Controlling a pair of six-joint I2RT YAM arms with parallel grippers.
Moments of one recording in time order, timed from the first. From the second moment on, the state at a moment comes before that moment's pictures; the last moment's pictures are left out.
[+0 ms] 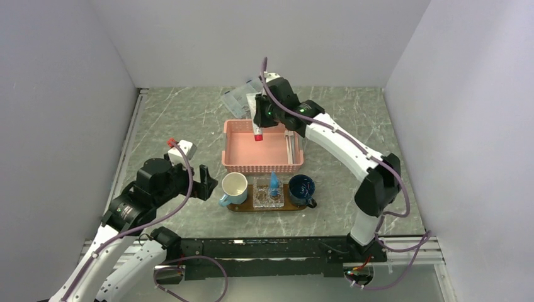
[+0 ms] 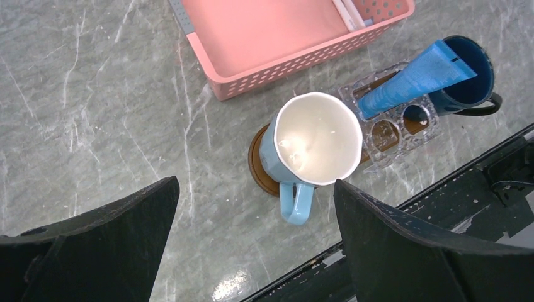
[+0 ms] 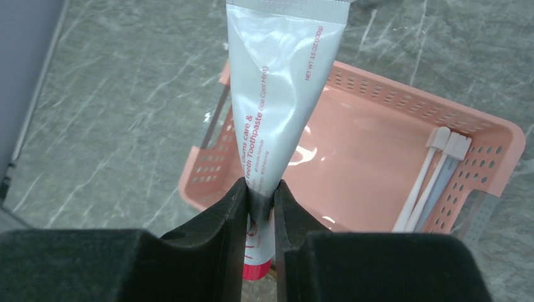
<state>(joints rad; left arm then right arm) -0.51 0.55 0.80 -0.74 0.06 -0.23 0.70 1.80 1.72 -0.56 0.07 0.40</state>
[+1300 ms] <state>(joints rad) -0.51 0.73 1.23 -0.86 0.67 -0.60 1.18 1.20 1.44 -0.84 -0.24 0.06</state>
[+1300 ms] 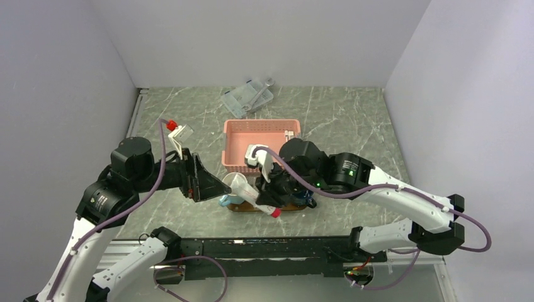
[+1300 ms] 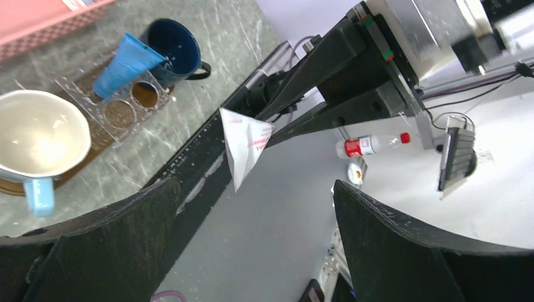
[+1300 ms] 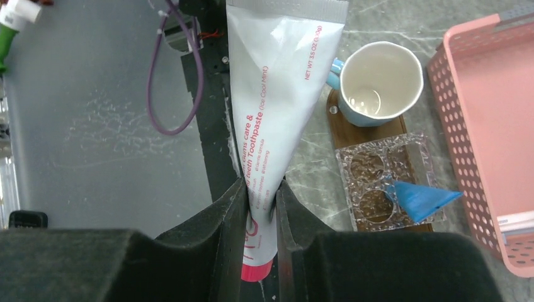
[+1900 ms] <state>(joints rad) -0.51 0.72 1.13 -0.86 0.77 -0.65 1.37 1.39 1.68 -0.98 -0.07 -0.01</state>
